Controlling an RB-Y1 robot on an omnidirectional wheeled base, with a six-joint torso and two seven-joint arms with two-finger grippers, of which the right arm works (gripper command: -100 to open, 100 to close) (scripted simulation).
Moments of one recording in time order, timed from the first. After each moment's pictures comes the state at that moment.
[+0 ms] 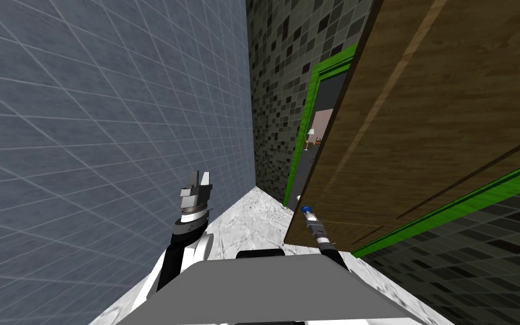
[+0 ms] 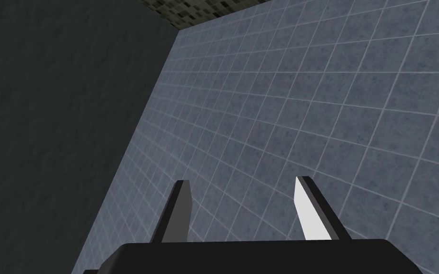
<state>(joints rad) 0.18 -0.43 0.21 -0.84 -0.42 -0.91 -1.70</state>
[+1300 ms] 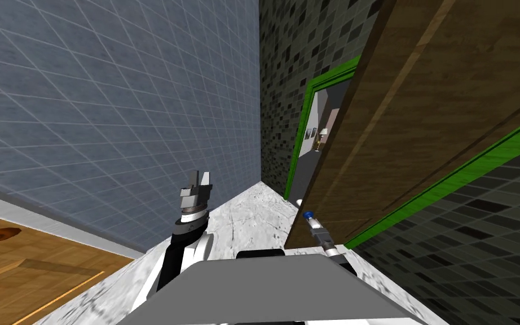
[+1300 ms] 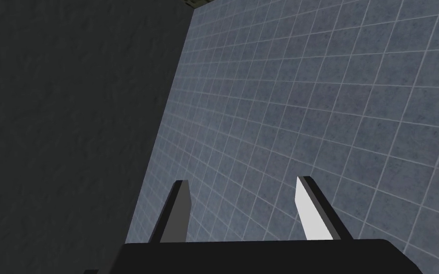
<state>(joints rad) 0.24 -0.51 0.30 -0.81 -0.36 -1.04 -1.81</state>
